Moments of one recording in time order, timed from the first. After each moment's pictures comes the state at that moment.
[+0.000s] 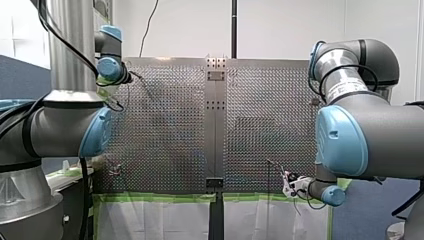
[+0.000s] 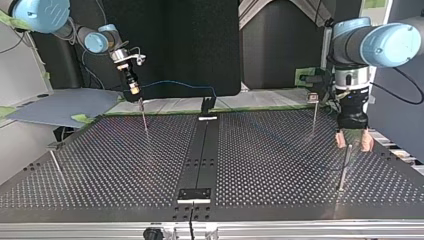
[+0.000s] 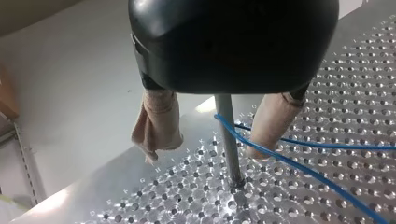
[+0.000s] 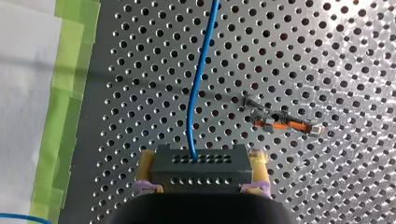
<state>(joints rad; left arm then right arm) 0.19 -1.44 -1.97 -2.81 -1.54 -2.55 1.63 -0.55 1.80 -1.18 0.95 1.37</state>
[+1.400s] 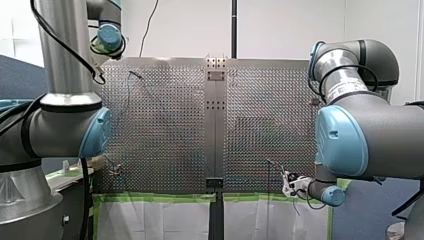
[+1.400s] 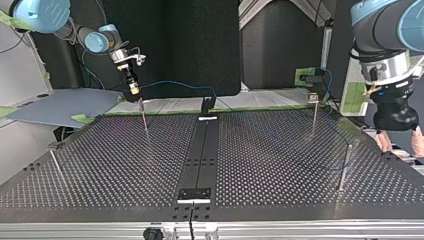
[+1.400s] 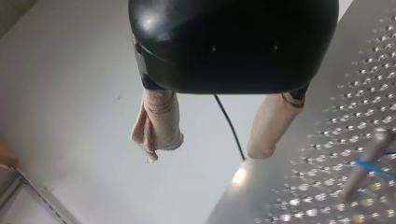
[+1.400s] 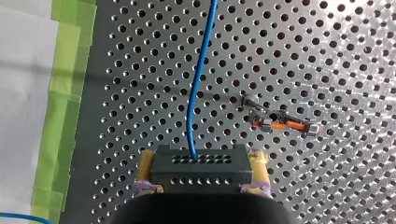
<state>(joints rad) 0.17 -1.31 -1.79 -3.09 -1.77 -2.24 1.63 -0.55 1.80 -1.19 0.95 1.39</state>
